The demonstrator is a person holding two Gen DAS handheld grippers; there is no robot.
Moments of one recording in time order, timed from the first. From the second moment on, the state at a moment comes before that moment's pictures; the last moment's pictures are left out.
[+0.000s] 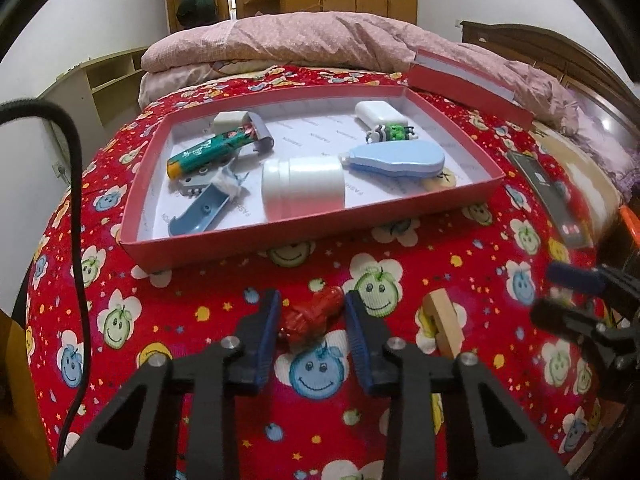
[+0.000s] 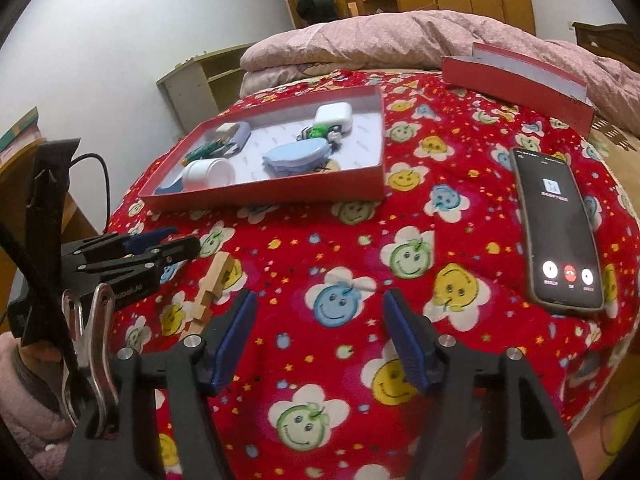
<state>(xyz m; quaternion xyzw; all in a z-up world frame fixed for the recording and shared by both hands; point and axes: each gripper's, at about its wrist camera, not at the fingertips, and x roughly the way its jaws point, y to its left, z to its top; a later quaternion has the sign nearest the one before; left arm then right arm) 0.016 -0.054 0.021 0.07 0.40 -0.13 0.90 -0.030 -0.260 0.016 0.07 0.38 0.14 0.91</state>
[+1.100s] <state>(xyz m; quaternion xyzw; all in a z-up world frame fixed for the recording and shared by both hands) 0.014 0.008 0.044 0.01 0.38 -0.09 0.92 -0.009 -0.156 0.012 -0.05 0.43 0.17 0.89</state>
